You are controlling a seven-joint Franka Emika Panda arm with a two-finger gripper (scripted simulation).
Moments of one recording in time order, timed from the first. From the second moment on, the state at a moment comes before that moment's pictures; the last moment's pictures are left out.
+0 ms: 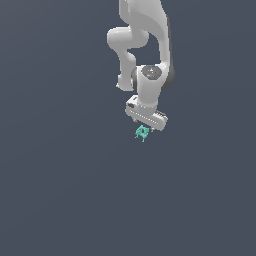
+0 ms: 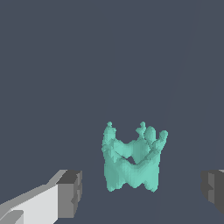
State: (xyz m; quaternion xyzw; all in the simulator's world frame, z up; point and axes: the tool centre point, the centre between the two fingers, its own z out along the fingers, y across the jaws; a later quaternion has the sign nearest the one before) arm -0.118 0.080 0.099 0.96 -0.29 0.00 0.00
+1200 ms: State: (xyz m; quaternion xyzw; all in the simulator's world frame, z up) arm -0.118 0.080 0.050 0.96 -0.29 0.00 0.00
